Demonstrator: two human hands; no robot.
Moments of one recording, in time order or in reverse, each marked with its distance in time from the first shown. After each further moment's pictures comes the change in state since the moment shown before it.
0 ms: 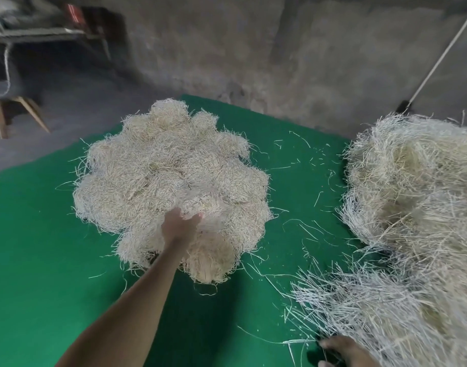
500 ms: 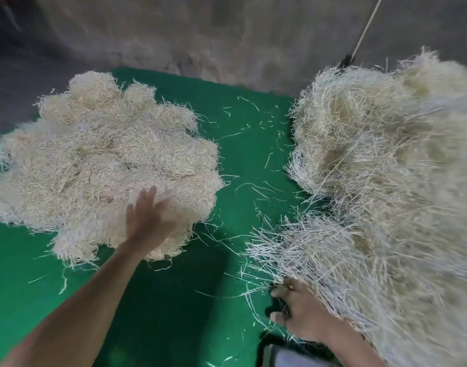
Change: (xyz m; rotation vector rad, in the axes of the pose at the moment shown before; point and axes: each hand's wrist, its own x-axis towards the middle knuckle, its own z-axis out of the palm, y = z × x) left_hand -0.031 -0.015 0.027 0.896 -0.236 0.603; right_hand -0.054 -0.030 -0.021 -0.168 0.005 0.002
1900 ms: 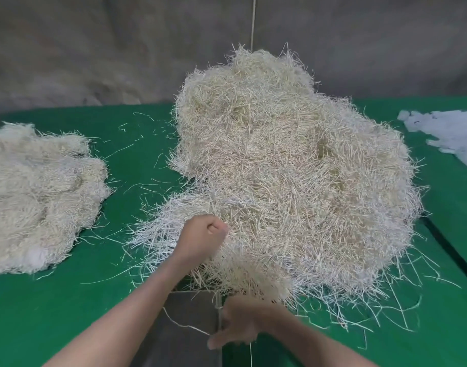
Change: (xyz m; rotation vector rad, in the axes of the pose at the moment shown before) left_hand -0.213 0.361 0.001 -0.634 -0.422 0.263; right_hand -0.163 0.138 0.005 0.144 -0.270 -0.223
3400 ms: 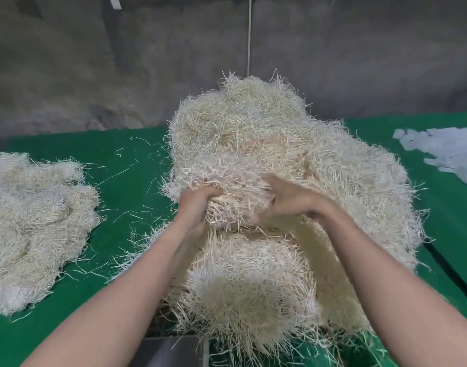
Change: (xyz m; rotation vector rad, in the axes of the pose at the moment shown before) left_hand 0.089 0.086 -0.017 -0.624 0.166 -0.134; right_hand -0.079 0.050 -0.225 0.094 0.614 0.067
